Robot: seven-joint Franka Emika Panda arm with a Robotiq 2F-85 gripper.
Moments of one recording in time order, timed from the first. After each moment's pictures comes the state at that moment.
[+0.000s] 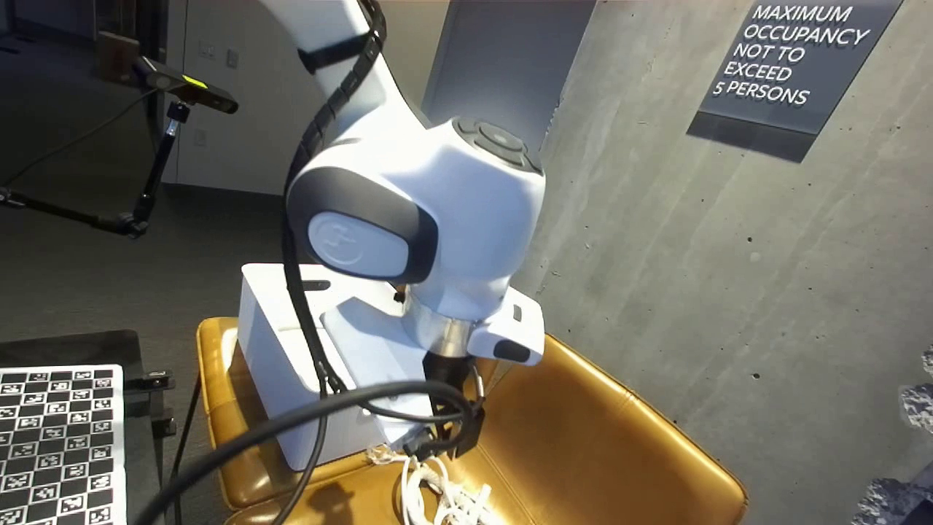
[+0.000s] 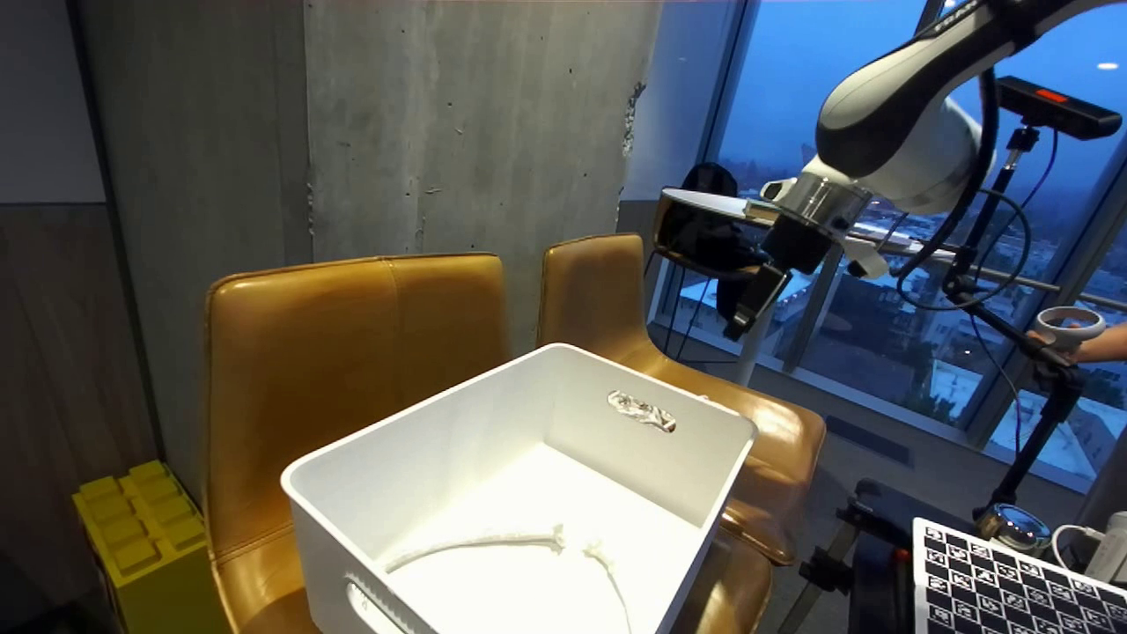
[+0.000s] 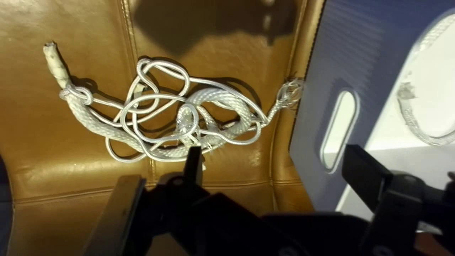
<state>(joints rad) -0.20 0.24 -0.13 -2.21 0.46 2.57 -0.76</state>
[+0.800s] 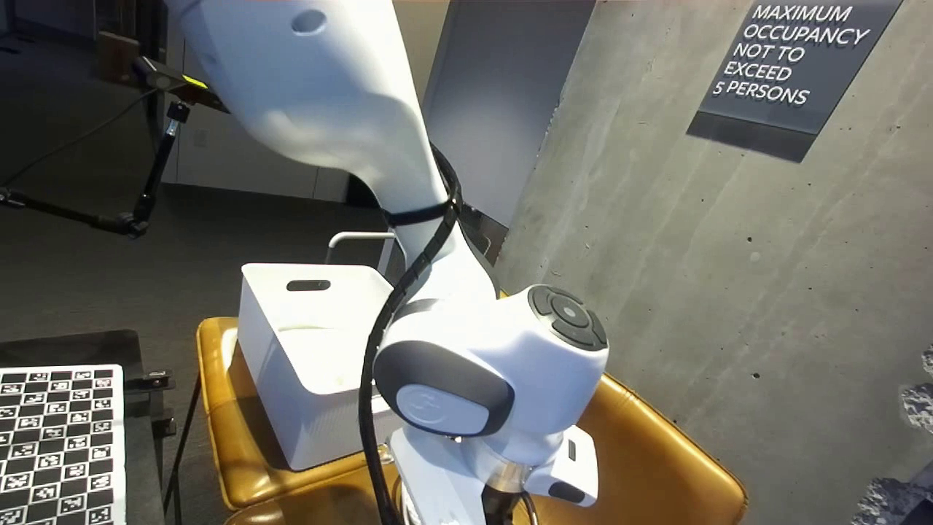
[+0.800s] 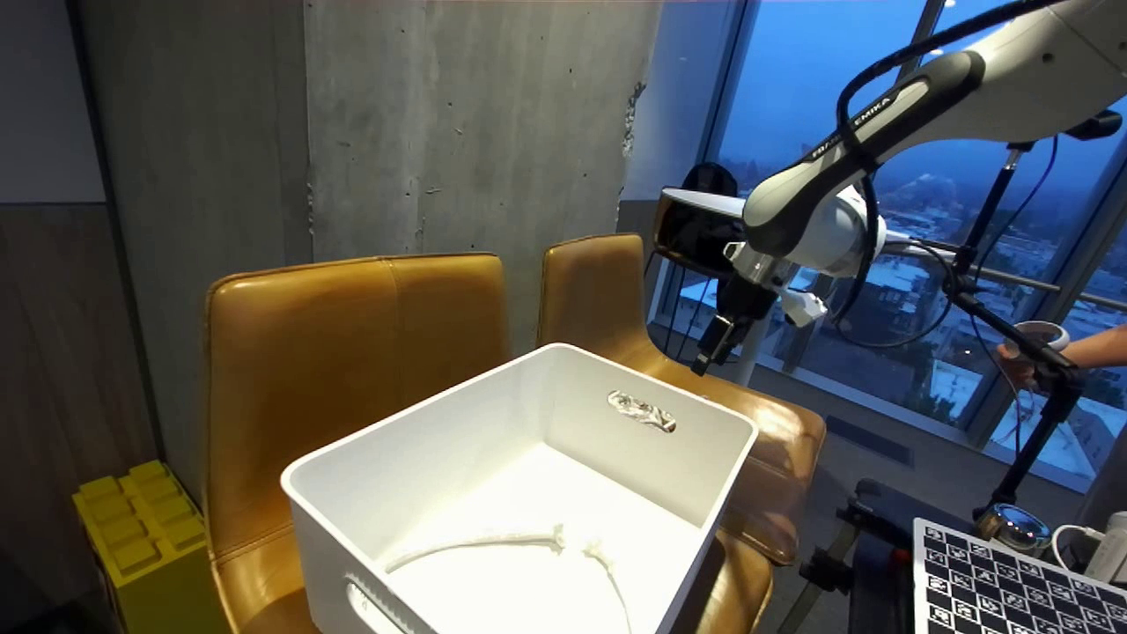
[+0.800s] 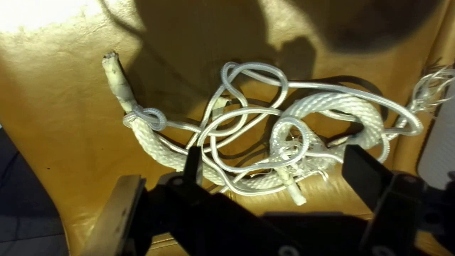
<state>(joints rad) -0.34 0.63 -0.09 -1.88 0.38 2.61 -0.67</state>
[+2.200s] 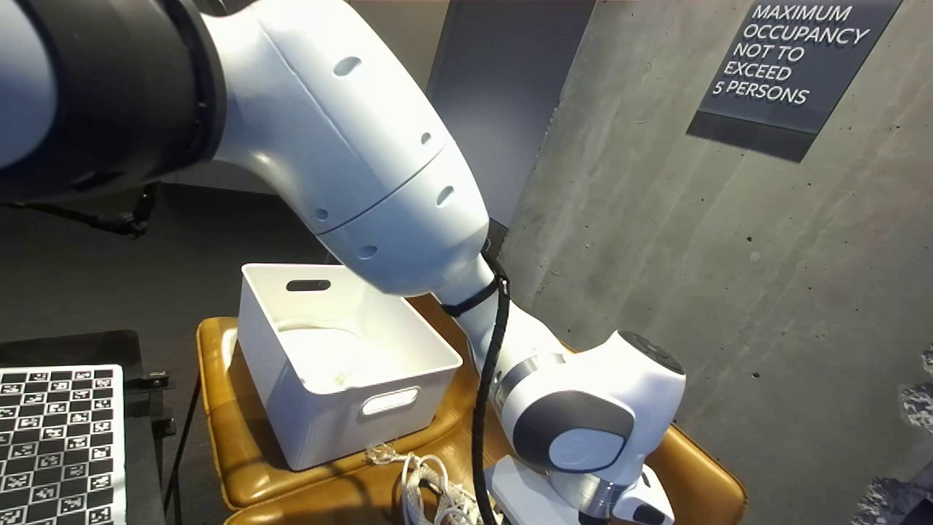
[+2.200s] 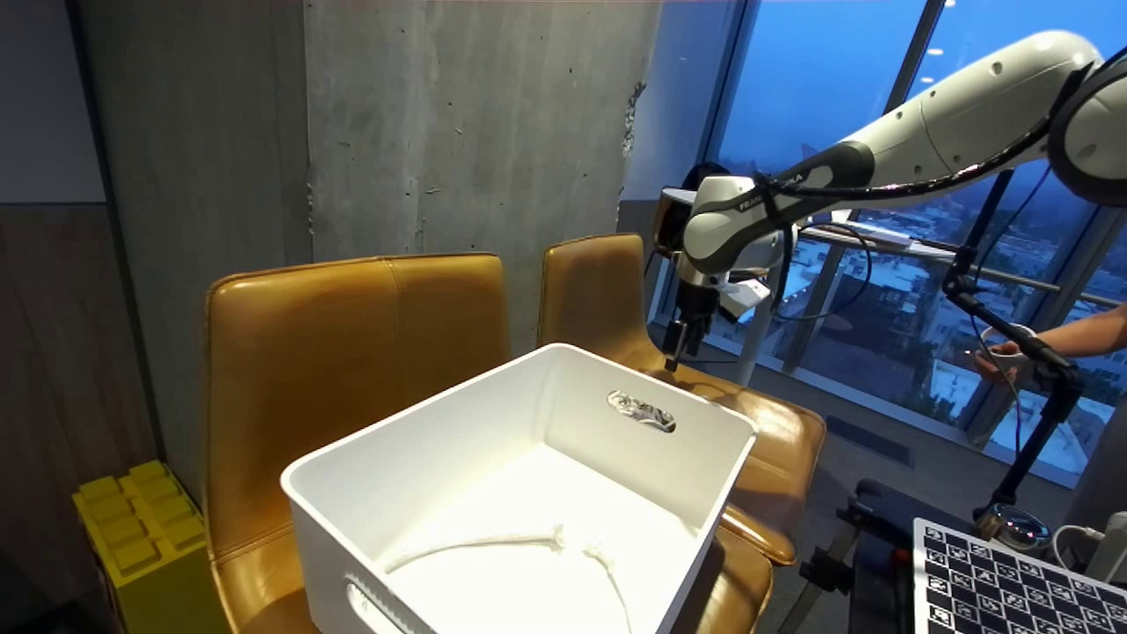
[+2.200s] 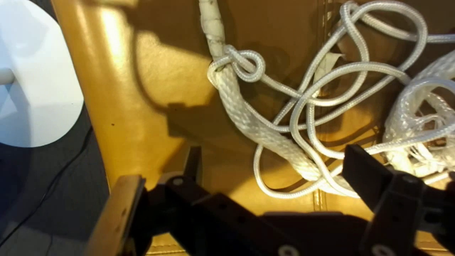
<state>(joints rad) -0.37 1.04 -0.10 -1.21 0.02 2.26 -0.39</state>
